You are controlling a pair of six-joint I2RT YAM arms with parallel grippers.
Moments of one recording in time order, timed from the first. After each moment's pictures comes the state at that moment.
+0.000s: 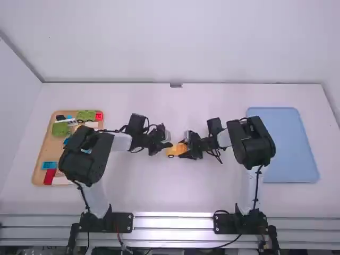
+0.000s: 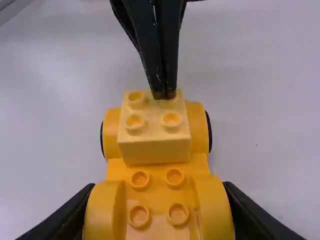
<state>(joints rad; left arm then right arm) -0.25 1.90 0.82 0.10 0.92 0.85 0.24 2.18 0.90 0.05 -1.14 -1.10</state>
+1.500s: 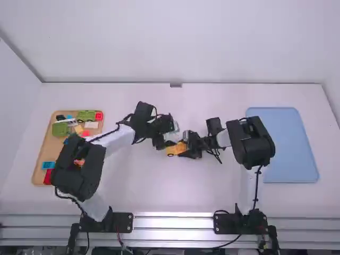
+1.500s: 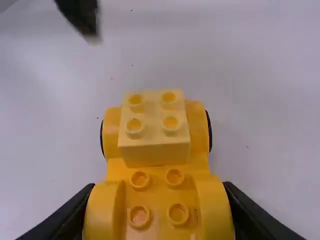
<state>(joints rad) -0.33 1.74 0.98 -0.15 0.65 0.83 0.24 2.18 0.90 0.08 -1.12 -1.08</state>
